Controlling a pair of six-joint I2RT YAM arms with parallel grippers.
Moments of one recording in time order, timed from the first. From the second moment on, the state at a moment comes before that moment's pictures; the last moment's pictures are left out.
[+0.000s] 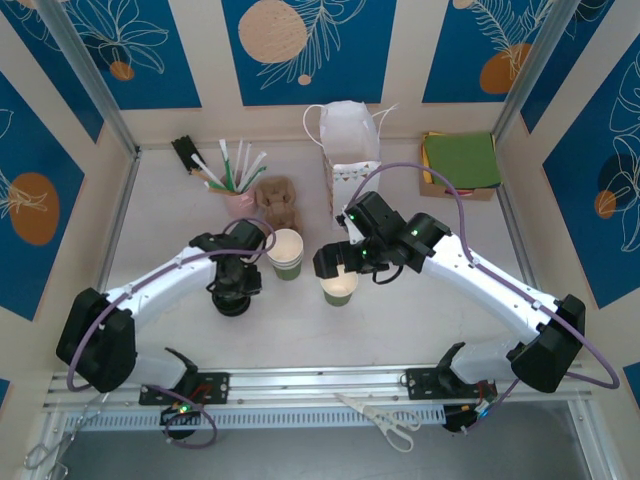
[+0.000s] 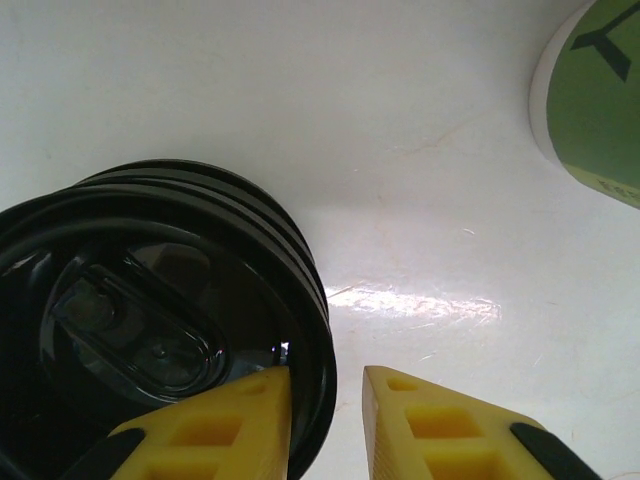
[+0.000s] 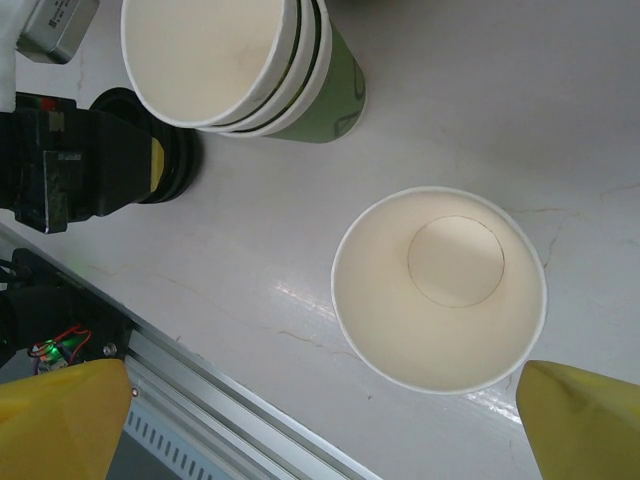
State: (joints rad) left arm -0.59 1.38 0.91 -0.93 -0.01 -0.75; right arm 0.79 1.31 1.26 -0.97 -0.18 0.55
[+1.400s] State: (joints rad) left arm -0.60 1.08 1.10 -0.98 0.08 -0.79; right arm 0.74 1.22 1.24 -0.90 -0.25 0.57
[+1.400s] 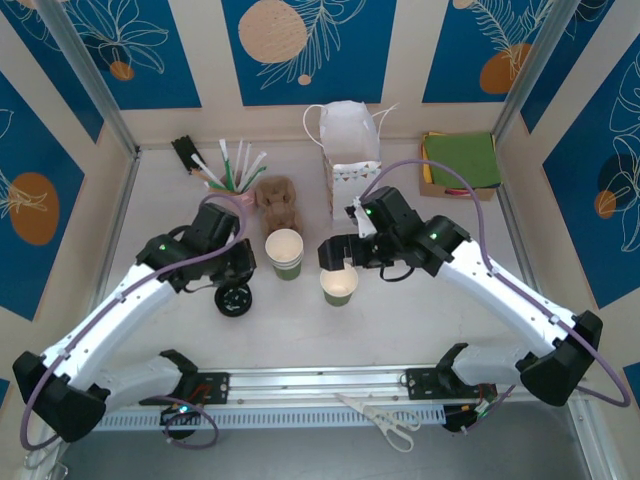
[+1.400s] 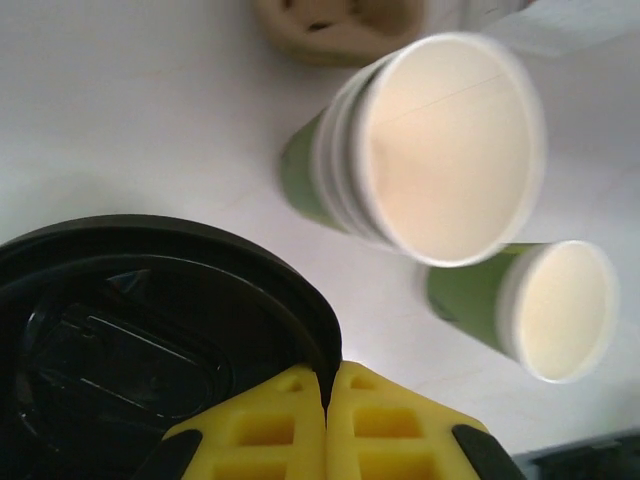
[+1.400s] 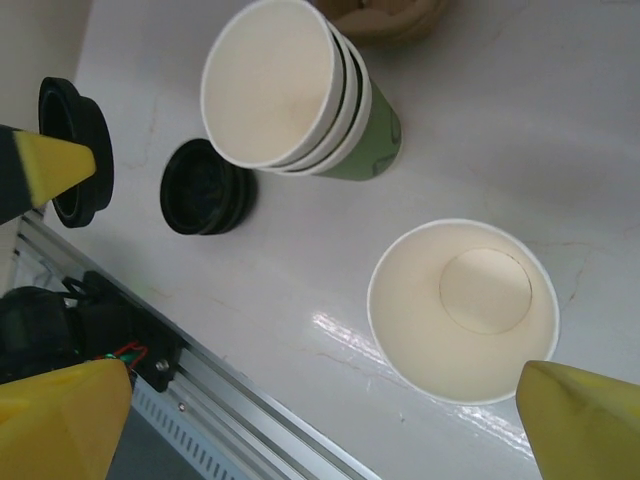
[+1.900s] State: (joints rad) left arm -0.60 1.07 1.21 -0.72 0.31 -0.89; right arm 0.65 1.15 1.23 -0.73 -0.46 0.62
